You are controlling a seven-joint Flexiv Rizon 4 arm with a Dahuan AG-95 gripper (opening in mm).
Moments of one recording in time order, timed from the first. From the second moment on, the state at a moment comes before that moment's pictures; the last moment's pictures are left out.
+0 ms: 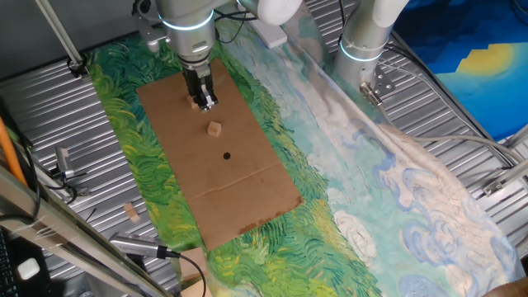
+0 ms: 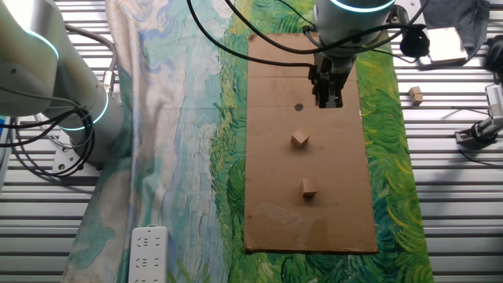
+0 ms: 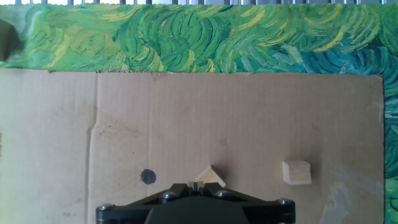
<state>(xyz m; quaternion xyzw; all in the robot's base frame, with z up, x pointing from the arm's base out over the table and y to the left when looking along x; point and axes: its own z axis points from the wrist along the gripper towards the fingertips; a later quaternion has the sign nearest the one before) 0.500 0.000 0.170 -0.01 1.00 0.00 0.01</state>
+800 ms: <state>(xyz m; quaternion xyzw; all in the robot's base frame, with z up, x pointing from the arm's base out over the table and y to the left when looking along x) 0.500 0.000 0.171 -0.16 0.99 0.00 0.01</state>
